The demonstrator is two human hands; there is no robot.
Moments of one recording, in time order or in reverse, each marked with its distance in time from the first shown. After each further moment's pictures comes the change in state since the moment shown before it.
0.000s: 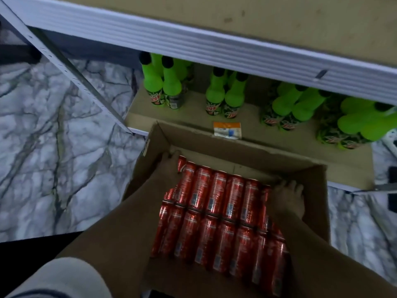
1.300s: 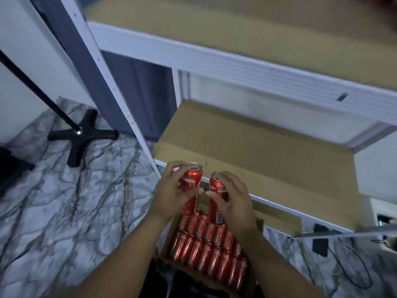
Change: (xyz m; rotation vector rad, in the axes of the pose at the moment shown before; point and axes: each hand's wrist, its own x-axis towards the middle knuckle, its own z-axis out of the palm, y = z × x) left_hand -0.343 0.208 -0.387 -0.609 0.539 0.506; right_hand -0.292 -0.044 -0.482 0.892 0.411 -0.821
